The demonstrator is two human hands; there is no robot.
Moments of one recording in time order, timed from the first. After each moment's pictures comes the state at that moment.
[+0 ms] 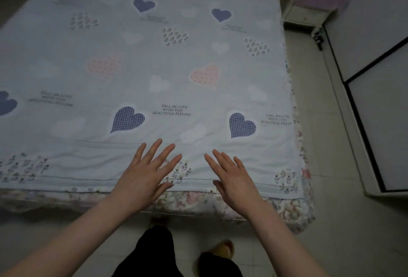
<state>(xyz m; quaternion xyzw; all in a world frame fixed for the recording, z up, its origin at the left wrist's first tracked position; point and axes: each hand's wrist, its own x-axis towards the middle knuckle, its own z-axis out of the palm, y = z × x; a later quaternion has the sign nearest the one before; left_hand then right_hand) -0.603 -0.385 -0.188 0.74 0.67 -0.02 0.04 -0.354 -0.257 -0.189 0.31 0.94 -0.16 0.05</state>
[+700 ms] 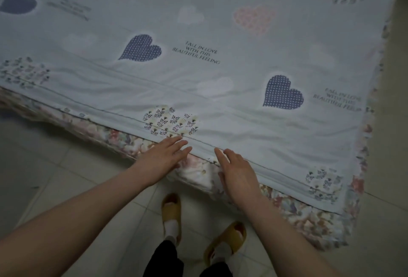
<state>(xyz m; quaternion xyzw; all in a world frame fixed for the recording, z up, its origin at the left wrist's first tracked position) -0.495 -0.385 -0.396 0.67 0.73 -0.03 0.15 -0.295 -0.232 -0.380 0.23 0.95 -0.16 0.11</state>
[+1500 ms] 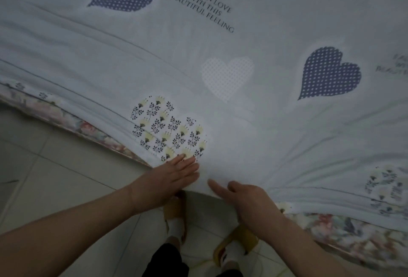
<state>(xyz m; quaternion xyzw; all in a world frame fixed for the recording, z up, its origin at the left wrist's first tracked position) -0.489 -0.437 -0.568 0.79 0.60 -0.01 0.08 -0.272 -0.260 -0.536 0.08 0.96 -0.21 0.17</state>
